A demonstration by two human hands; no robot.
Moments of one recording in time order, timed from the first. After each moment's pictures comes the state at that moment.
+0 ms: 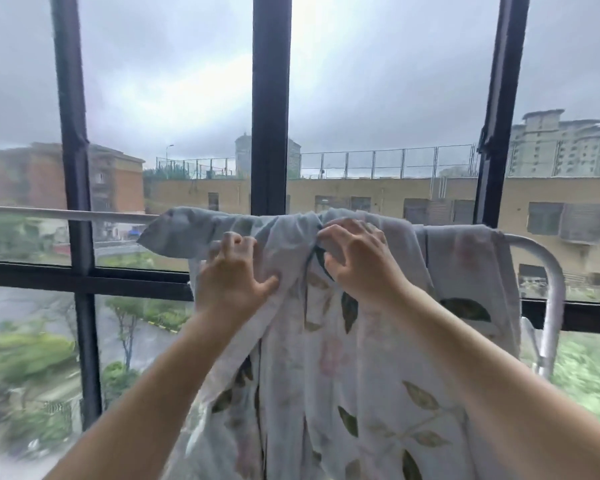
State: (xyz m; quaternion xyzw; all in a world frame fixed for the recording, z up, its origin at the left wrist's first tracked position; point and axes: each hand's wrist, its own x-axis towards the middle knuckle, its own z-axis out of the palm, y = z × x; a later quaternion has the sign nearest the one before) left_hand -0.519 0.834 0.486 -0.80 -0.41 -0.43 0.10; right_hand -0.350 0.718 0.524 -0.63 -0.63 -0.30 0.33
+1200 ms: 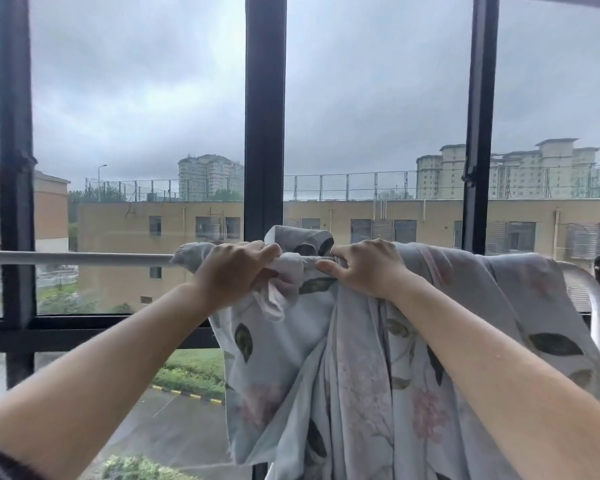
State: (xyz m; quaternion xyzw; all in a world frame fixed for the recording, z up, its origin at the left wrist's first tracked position) left_hand -0.550 1.016 0.543 -0.86 -0.04 -0.43 0.29; right_hand -0.374 0.836 0.568 -0.74 -0.55 -0.37 0.11
